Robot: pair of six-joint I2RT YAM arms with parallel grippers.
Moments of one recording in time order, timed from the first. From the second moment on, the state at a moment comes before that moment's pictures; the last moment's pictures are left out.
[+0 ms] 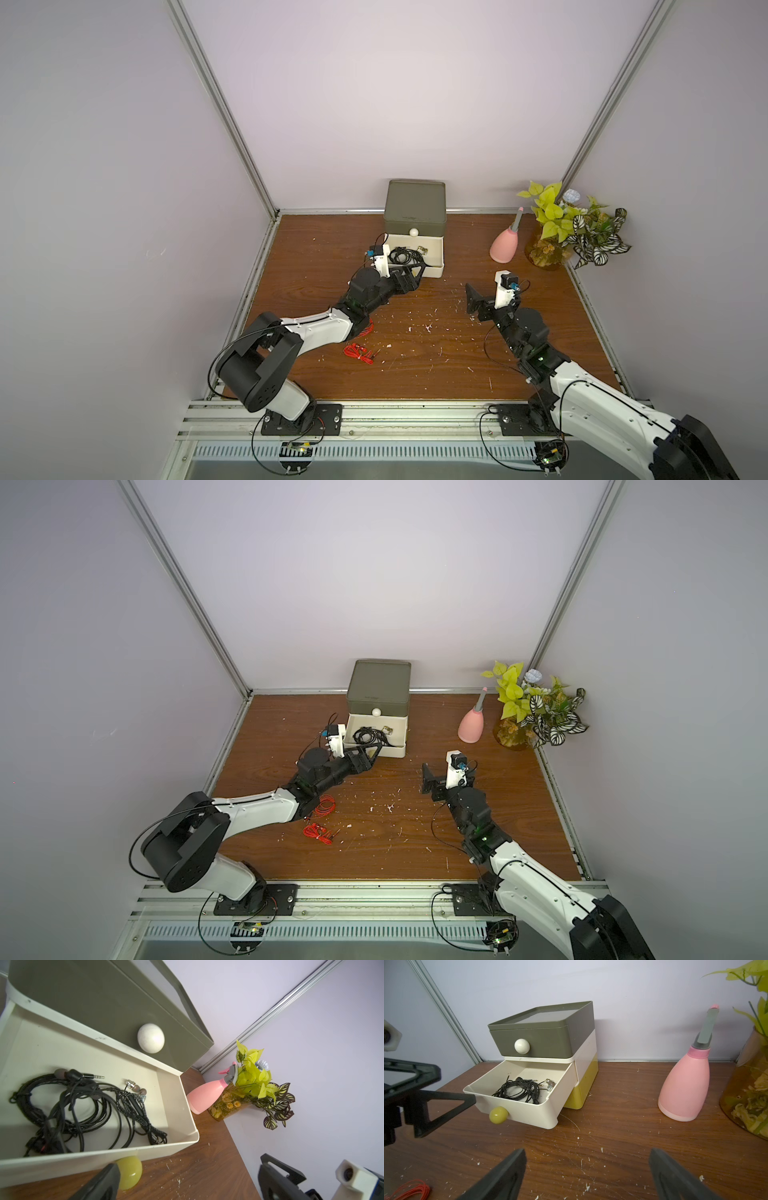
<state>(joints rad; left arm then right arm) -0.63 1.52 0.65 0.74 0.14 -0.80 0.58 0.84 0.25 0.48 0.31 0.19</state>
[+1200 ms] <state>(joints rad) -0.62 1.69 0.77 0.75 0.13 -0.75 0.58 0.84 0.25 0.48 0.31 0.19</state>
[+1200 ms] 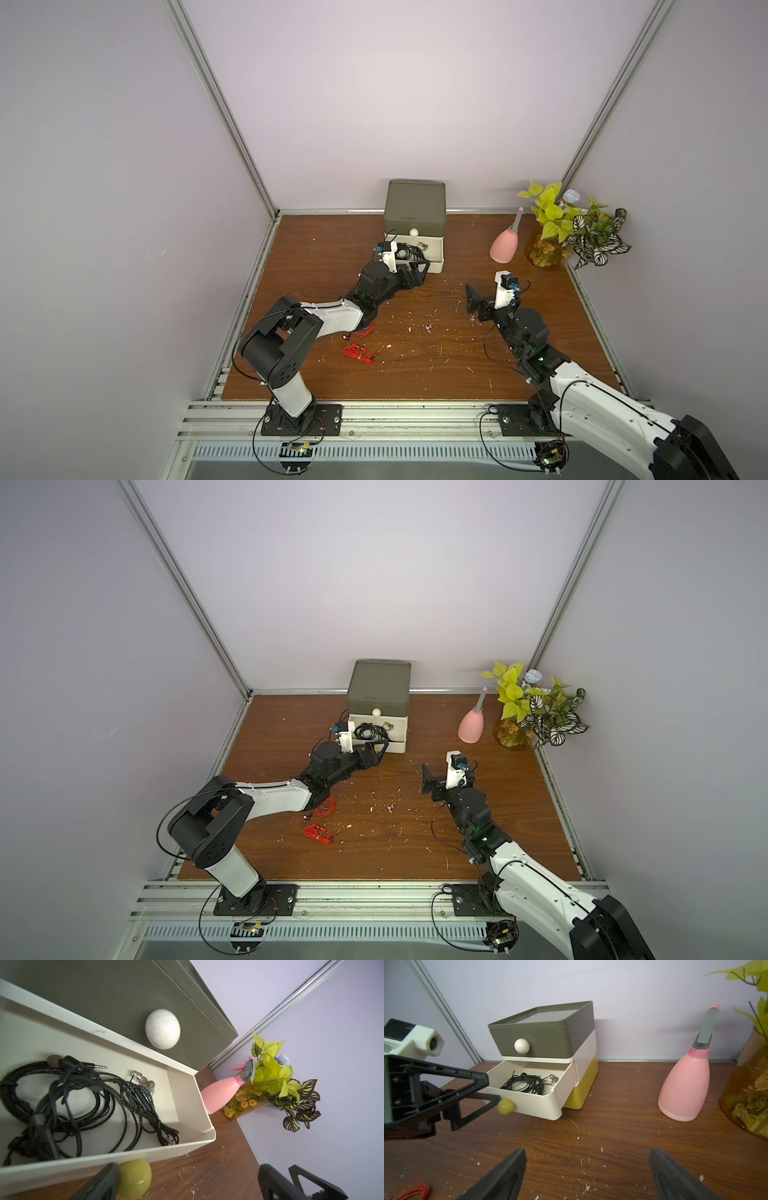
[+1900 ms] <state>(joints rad) -0.58 1.80 0.89 0.77 0.13 -0.70 0.58 0.84 0.25 0.48 0.31 0.19</state>
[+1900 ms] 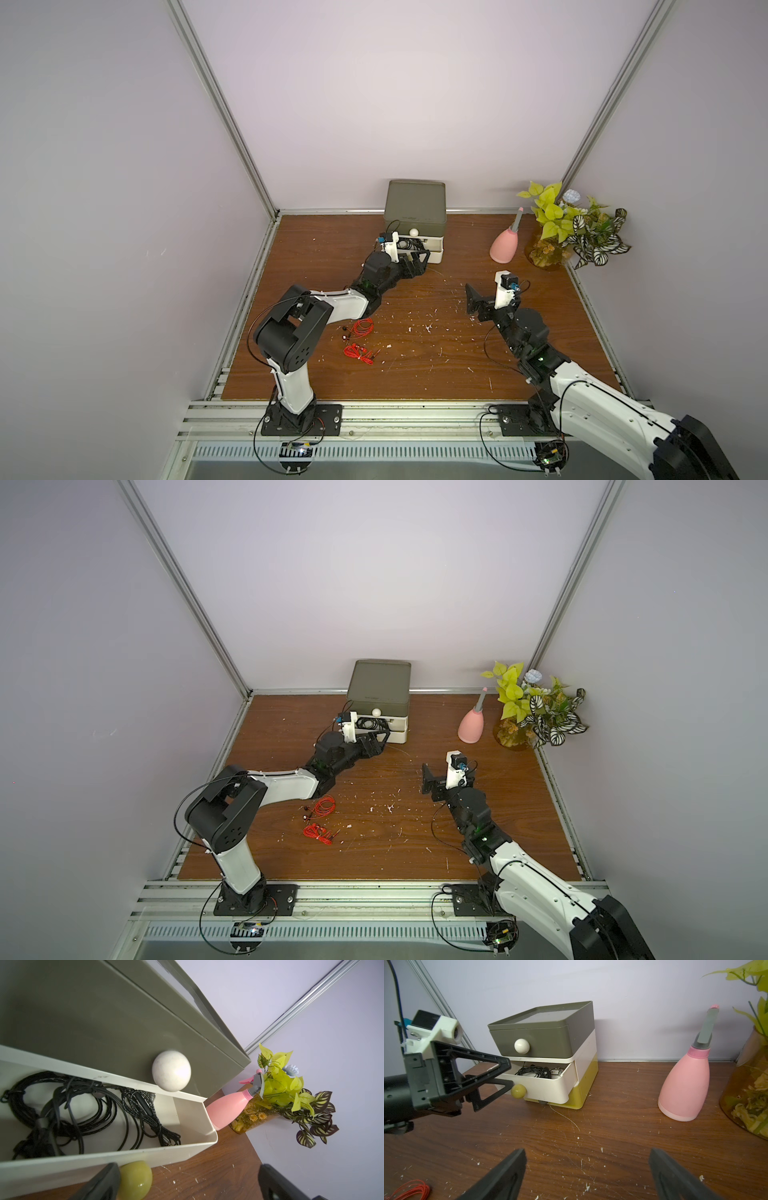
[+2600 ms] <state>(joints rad) -0.56 1.94 1.00 0.84 0.14 -0.64 0.58 0.84 0.25 0.48 0.31 0.19</state>
